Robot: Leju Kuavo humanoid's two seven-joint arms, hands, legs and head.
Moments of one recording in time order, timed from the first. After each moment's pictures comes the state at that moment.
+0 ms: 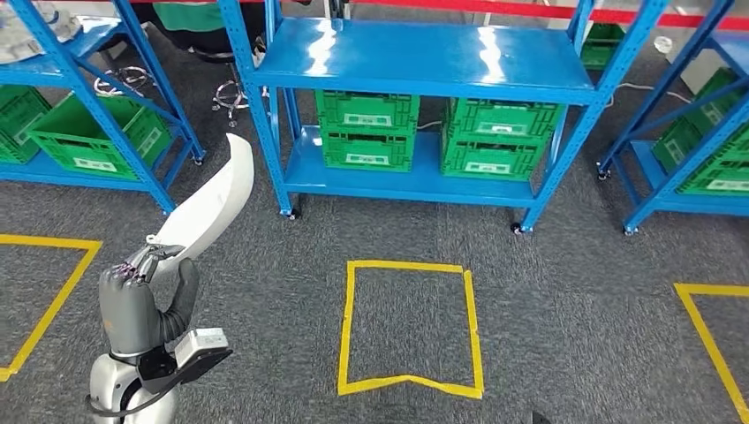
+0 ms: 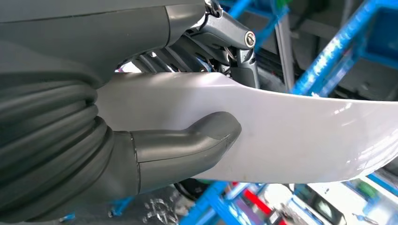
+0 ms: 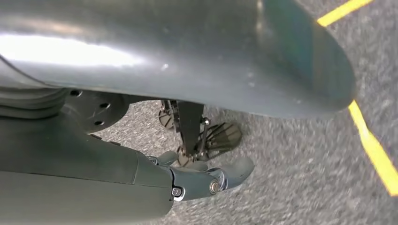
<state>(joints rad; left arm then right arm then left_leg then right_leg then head) -0.08 -0.08 -0.19 -1.58 -0.82 0.53 -0.59 -0.07 0.18 -0.83 -0.19 0.13 0.08 -0.12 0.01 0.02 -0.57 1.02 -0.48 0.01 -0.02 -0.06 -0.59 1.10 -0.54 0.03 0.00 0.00</state>
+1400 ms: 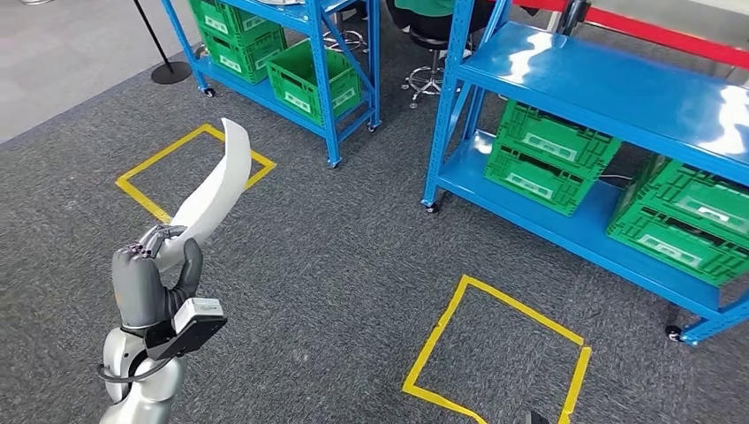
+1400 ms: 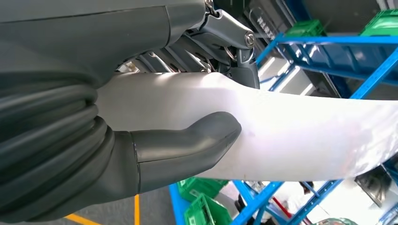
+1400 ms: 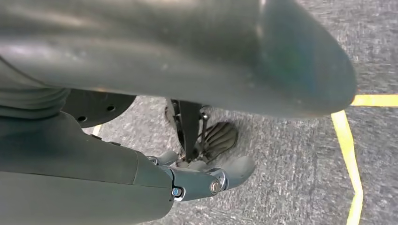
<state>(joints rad) -0.19 -0.07 -0.18 -1.40 -0.72 0.53 -0.62 -0.06 0.18 -0.82 -0.19 0.14 0.09 -0.11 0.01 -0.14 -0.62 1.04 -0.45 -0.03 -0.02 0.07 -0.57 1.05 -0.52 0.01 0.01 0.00</state>
